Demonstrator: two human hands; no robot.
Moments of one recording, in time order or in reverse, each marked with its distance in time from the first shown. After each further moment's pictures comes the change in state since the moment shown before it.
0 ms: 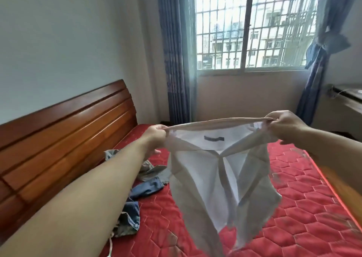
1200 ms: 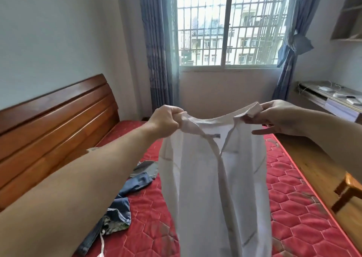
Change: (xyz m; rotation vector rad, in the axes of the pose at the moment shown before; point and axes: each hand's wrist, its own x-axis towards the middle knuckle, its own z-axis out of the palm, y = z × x) left_hand -0.026 0.039 -0.008 0.346 -0.110 0.526; right_hand -0.054 -0.049 -0.025 0.351 -0.320 0.136
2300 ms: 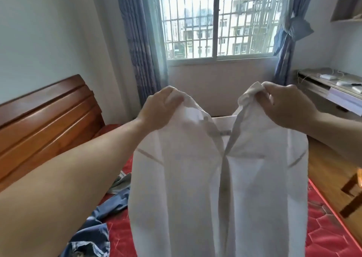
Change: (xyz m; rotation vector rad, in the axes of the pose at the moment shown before) left_hand 0.188 -0.020 0.081 0.031 0.182 0.270; right_hand 0.160 0.043 -0.079 -0.892 0.592 -0.621
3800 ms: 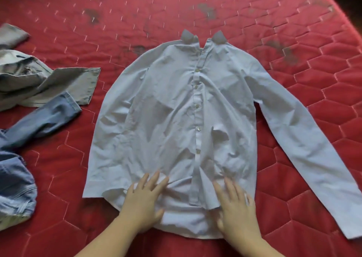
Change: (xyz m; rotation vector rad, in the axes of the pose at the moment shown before) left_hand -0.429 -0.396 0.376 0.528 -1.155 -0.374; right_hand -0.470 0.029 0.512 -0.116 -1.010 0.347
